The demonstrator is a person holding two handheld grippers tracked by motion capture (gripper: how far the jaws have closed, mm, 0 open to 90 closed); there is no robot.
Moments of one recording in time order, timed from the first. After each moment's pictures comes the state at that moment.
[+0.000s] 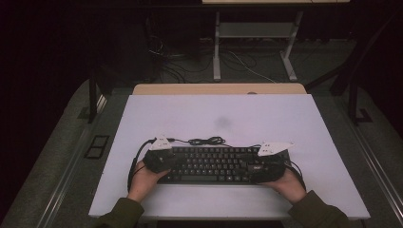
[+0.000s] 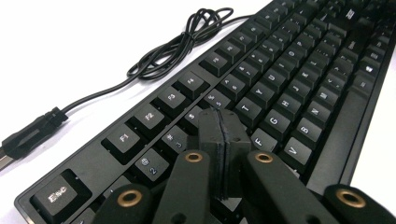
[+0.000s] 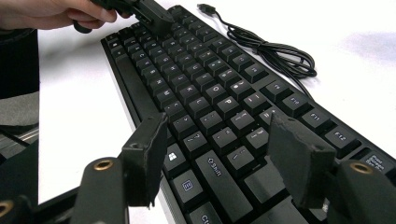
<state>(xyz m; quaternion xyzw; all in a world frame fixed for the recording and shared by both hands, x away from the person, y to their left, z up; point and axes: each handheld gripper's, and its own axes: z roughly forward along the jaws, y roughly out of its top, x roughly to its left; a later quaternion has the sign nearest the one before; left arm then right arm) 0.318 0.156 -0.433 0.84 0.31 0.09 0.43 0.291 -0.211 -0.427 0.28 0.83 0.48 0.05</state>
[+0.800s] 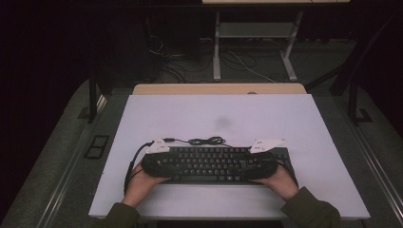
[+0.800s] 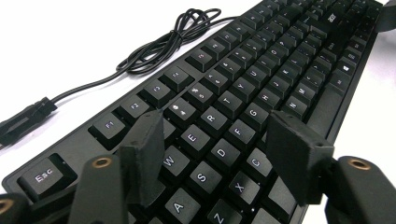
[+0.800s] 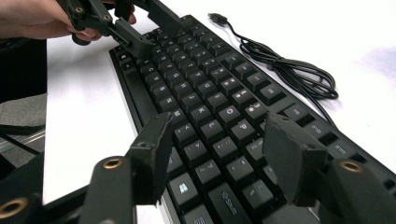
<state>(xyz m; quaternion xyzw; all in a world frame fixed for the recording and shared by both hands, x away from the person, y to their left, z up) 0.307 0.159 -0.433 0.84 0.31 0.08 0.44 0.299 -0.189 -0.422 0.27 0.83 0.48 0.04</state>
